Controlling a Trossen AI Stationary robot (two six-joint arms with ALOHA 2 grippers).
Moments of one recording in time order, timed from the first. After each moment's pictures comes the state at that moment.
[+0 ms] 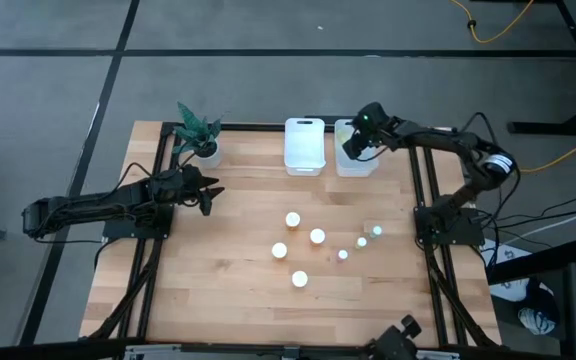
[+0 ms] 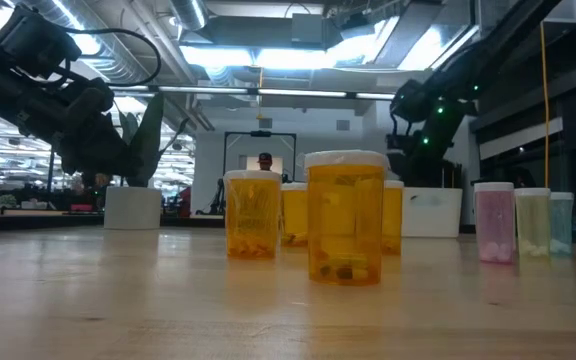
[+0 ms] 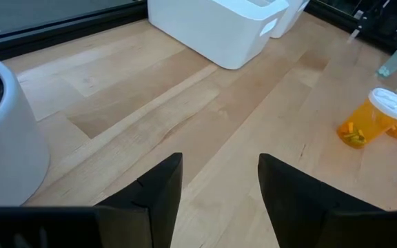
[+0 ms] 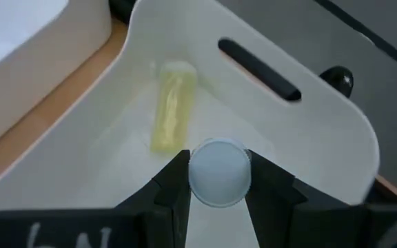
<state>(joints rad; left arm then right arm) 0.32 0.36 0.08 -0.18 -0.17 -0.38 -0.83 1.58 0.87 -0.22 0.14 -0.01</state>
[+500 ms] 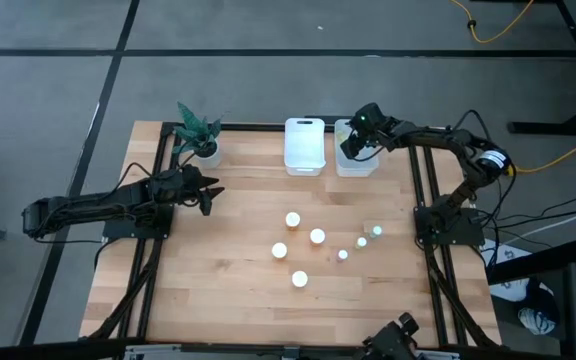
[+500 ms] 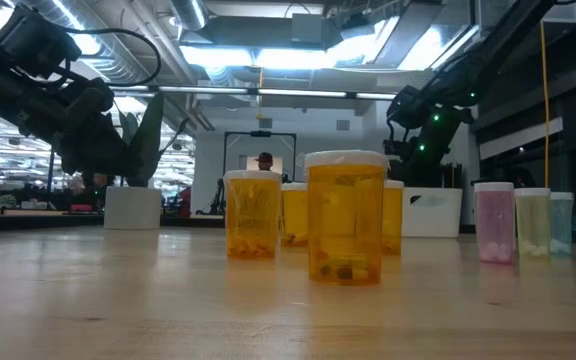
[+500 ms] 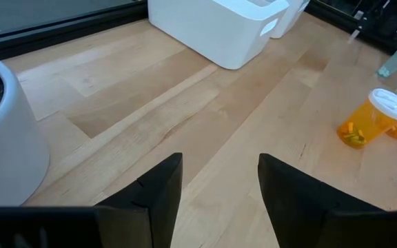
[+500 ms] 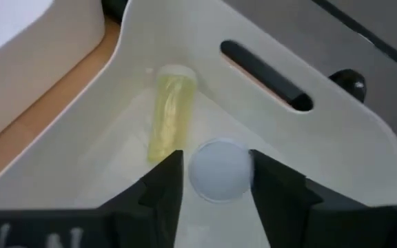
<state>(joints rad) 0.32 0.36 0.08 -0.18 -0.17 -0.39 -0.83 1.62 0.87 -0.17 0.16 -0.01</state>
